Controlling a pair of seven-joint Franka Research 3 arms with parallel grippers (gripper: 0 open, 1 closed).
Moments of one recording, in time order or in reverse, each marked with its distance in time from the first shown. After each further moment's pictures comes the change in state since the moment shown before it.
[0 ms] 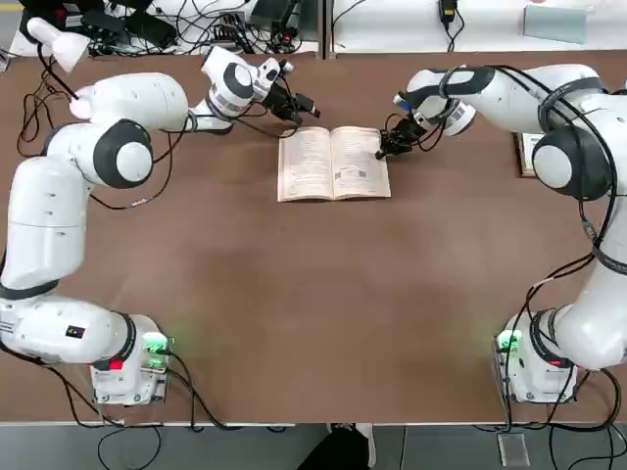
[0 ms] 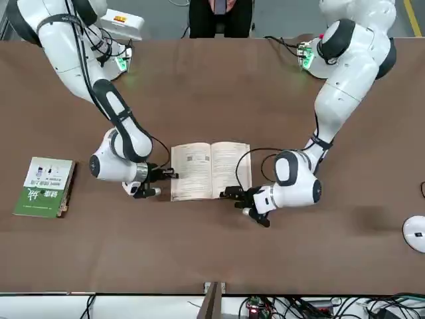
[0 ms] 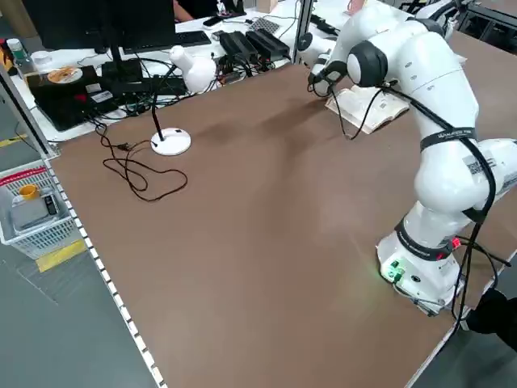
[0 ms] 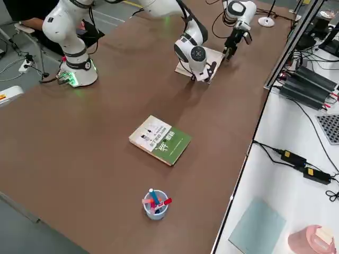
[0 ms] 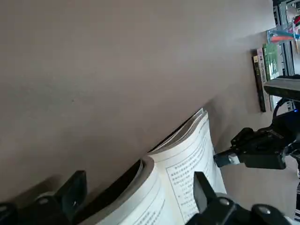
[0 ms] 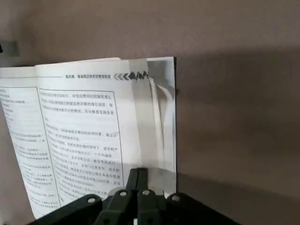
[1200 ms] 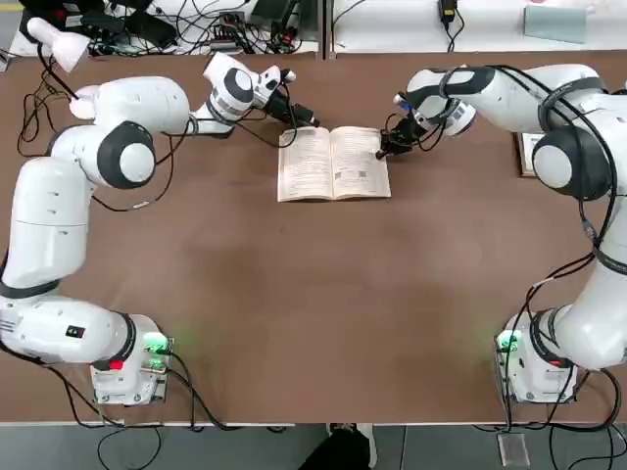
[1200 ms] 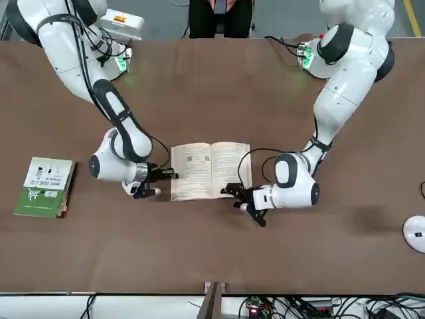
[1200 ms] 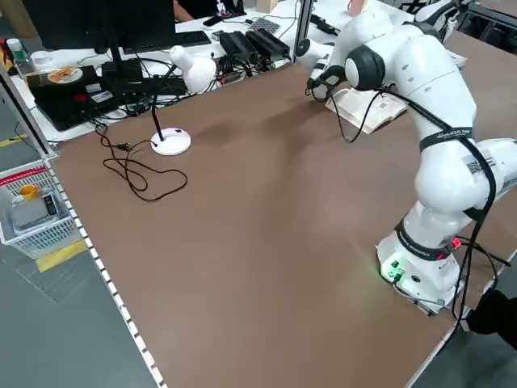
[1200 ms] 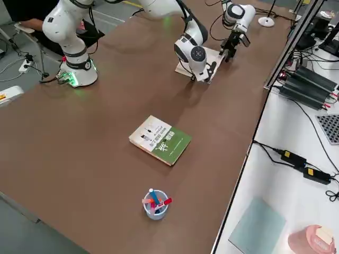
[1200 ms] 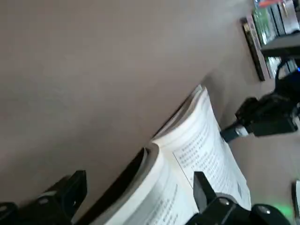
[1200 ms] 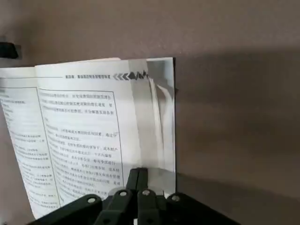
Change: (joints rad) left arm 0.001 0.027 0.000 0.012 0.000 -0.058 0.199; right arm 0.000 0.000 -0.001 0.000 0.000 0.000 0.000
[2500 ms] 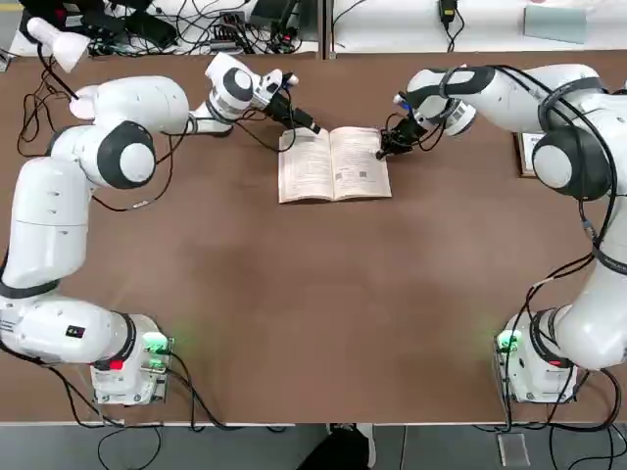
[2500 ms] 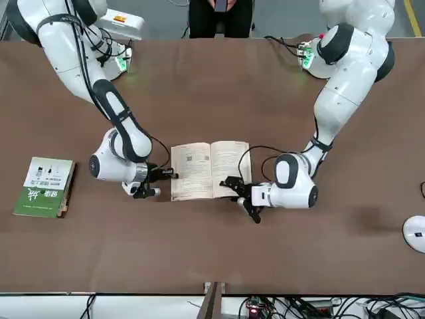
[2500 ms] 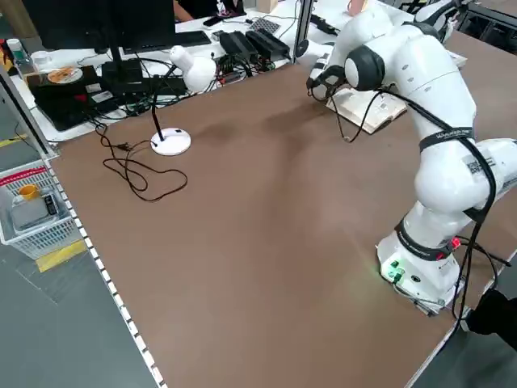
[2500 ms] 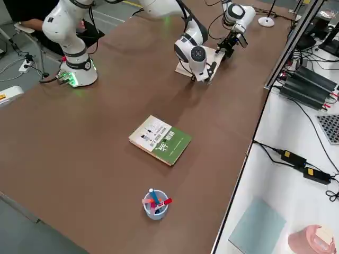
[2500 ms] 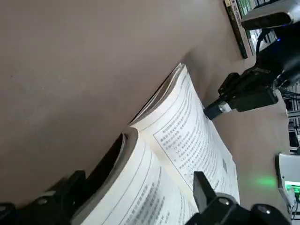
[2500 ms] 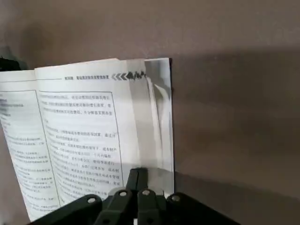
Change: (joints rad) left arm 0.002 0.001 0.005 0.008 0.000 -0.104 0.041; right arm 0.000 0.000 -0.001 0.000 0.000 0.000 0.000
